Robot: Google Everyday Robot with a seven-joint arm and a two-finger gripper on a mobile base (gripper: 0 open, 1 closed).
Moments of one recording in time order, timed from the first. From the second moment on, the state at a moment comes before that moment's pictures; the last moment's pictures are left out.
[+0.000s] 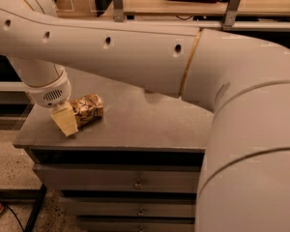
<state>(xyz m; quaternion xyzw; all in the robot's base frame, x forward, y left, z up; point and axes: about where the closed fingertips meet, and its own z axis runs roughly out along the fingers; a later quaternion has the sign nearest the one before) 0.496 0.195 0.828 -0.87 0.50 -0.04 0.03</state>
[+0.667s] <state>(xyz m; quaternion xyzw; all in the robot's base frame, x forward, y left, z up) 0.500 0.196 0.827 -0.86 0.50 -0.04 0.04</state>
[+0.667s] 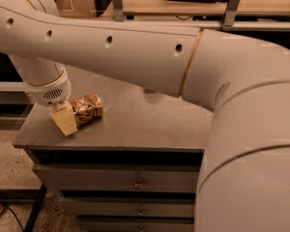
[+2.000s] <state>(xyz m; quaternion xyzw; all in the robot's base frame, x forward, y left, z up) 0.544 0.166 0.893 -0.81 0.57 0.01 0.13</state>
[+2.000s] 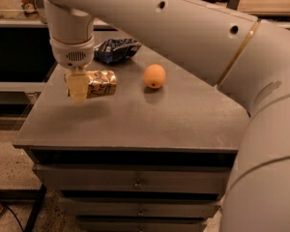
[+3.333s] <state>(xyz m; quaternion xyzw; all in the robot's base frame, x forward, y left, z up) 0.546 0.149 0.890 -0.77 0.58 0.12 0.25</state>
